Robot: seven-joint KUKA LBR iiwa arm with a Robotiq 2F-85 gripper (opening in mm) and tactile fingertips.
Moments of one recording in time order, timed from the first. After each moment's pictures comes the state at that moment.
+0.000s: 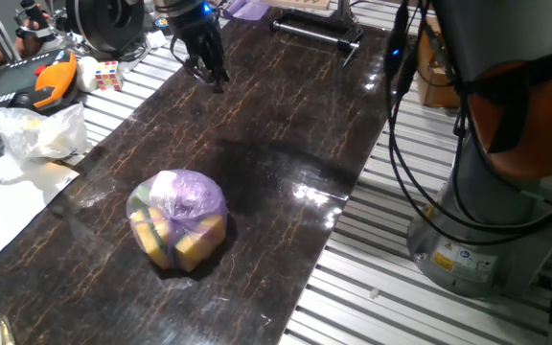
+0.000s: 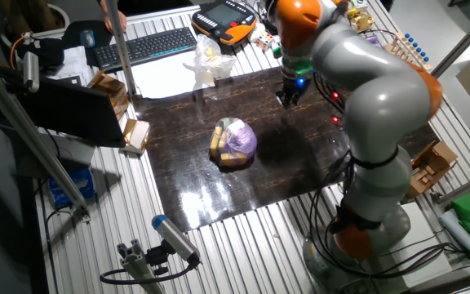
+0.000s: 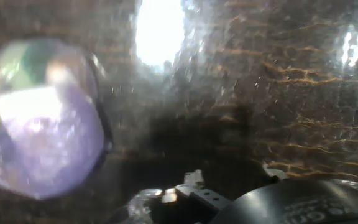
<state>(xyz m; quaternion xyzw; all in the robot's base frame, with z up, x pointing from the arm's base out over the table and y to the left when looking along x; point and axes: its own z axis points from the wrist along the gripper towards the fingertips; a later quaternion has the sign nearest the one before) 0.514 0.000 0.236 0.14 -0.98 0.05 0.13</state>
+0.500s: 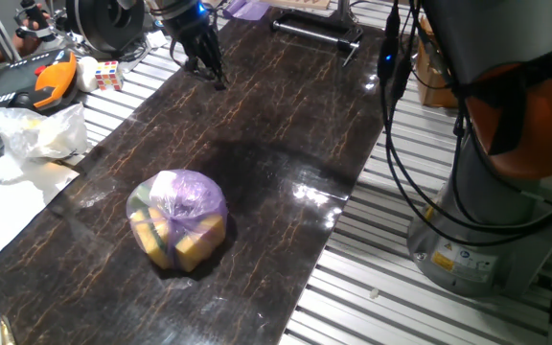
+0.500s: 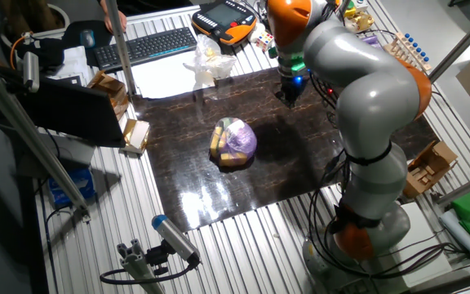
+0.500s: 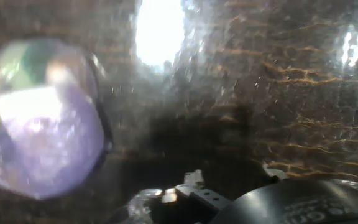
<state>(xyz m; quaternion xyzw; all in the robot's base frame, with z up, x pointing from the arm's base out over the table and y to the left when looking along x) 0.514 0.000 0.236 0.12 -0.98 0.06 0.14</state>
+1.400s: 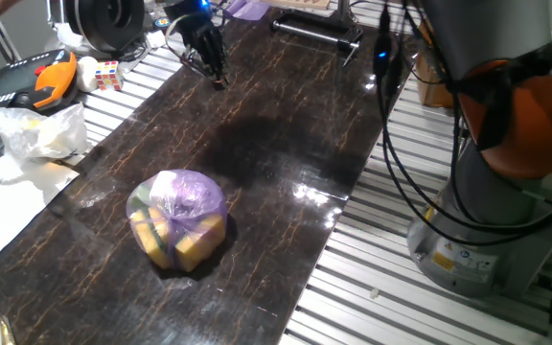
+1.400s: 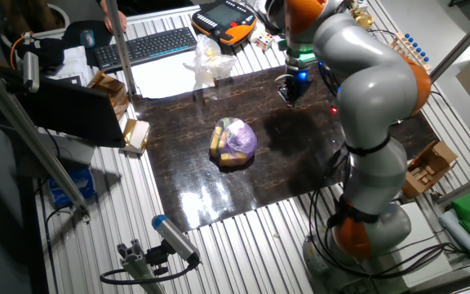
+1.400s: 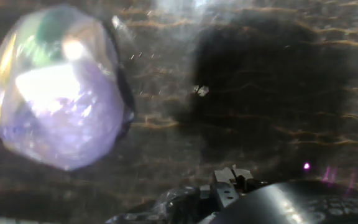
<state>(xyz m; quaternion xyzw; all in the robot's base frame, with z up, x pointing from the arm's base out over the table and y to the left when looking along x) 0.514 0.001 0.237 0.03 -0.99 -0.03 0.17</state>
